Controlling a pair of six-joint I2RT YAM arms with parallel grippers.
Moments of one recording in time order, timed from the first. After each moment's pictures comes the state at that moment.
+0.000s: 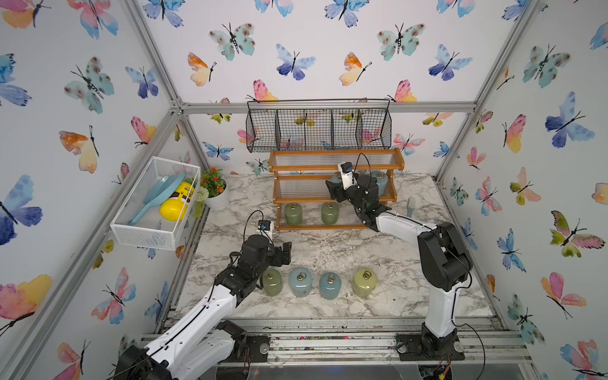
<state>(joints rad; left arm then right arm) -0.50 0.92 0.55 -0.18 -0.14 -0.29 0.53 1.94 1.35 0.47 -0.05 -0.07</state>
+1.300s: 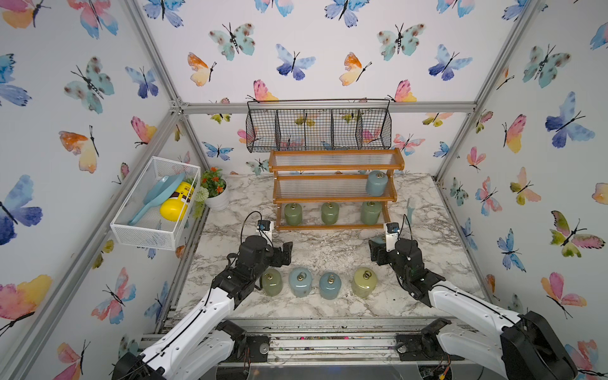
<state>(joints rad) -0.50 0.88 0.55 -0.18 -0.10 -0.28 0.53 1.07 0.37 0.24 0.26 0.16</state>
